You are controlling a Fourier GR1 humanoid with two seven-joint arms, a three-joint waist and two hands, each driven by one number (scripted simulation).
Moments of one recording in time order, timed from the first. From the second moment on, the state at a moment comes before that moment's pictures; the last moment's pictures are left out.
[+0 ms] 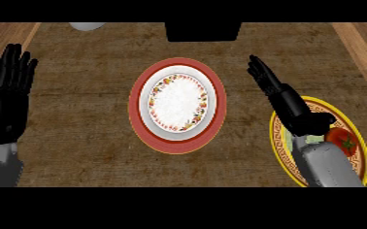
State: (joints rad) left arm -0.13 0.47 0.02 -1.62 0.30 0.26 -0.04; right arm -0.27 -0.26 0.19 -1.47 -0.14 0.12 -0.11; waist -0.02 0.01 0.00
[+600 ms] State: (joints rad) left arm -0.15 0.45 -0.12 -1.51 0.18 0.23 0.04; right arm -0.05 -0.48 0.10 -1.69 0.07 0.13 -0.37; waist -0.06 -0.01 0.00
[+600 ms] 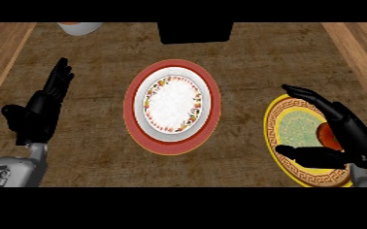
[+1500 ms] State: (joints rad) left arm -0.24 0.38 -0.15 -1.42 0.12 0.19 0.08; right arm 0.36 -0.63 -0.21 -1.59 0.22 -0.06 -0.92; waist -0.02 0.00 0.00
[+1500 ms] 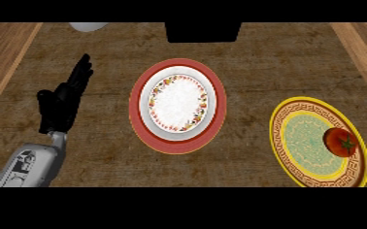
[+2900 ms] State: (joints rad) left arm -0.24 0.29 -0.09 -1.44 0.03 0.12 0.10; right arm 0.21 -0.64 -0.17 -1.56 0.74 0.13 -0.44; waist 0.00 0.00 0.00
